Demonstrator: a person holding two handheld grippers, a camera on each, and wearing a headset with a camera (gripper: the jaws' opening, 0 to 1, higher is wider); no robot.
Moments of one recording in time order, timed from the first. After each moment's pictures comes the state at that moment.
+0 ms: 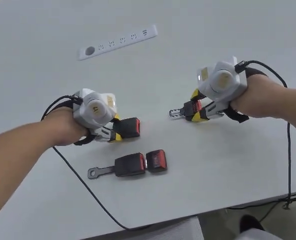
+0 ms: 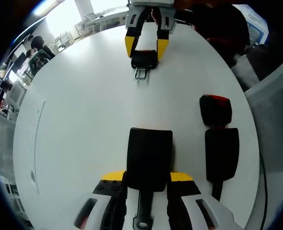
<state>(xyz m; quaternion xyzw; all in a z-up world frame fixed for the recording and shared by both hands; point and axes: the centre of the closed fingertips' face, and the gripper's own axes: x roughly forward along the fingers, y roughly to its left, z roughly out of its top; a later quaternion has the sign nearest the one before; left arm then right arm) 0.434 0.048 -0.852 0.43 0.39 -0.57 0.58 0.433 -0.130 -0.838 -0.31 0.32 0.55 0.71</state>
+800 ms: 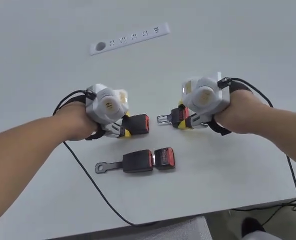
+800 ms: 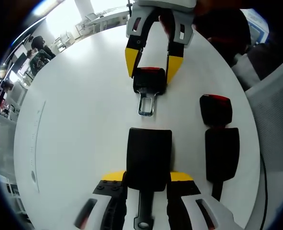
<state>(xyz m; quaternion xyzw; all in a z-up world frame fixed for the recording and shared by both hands) 0.434 0.047 -0.852 0.44 0.39 -0.57 0.58 0.423 -0.062 -0.838 -0.32 0.29 0.54 0.72</state>
